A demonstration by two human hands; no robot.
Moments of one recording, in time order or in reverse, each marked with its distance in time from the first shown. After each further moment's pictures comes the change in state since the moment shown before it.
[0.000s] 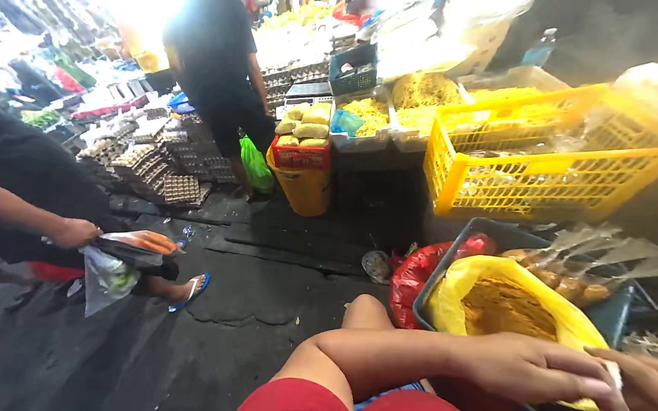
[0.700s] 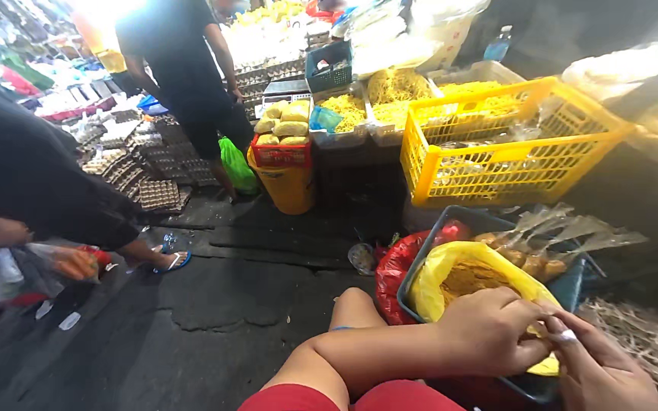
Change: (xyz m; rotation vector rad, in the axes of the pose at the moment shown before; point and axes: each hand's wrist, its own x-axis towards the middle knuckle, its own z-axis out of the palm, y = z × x) left_hand 0.013 -0.044 0.014 0.667 0.467 0.251; right_hand 0.002 -0.015 0.054 0.950 0.389 0.406
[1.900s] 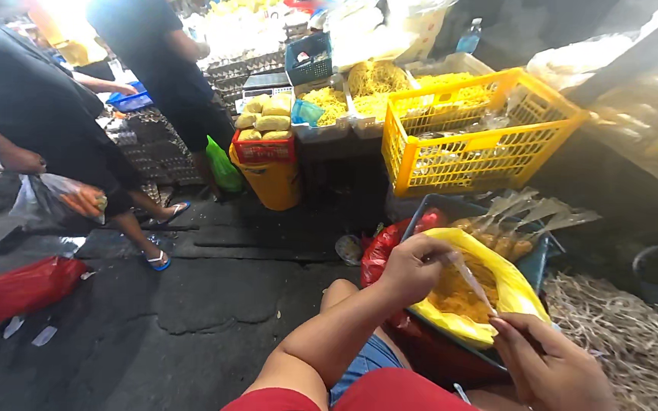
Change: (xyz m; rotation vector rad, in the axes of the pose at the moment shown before) left_hand 0.004 -0.024 -0.057 -0.423 0.172 -0.356; right_hand -0.023 -0.014 -0.008 -0.662 -0.239 -0.193
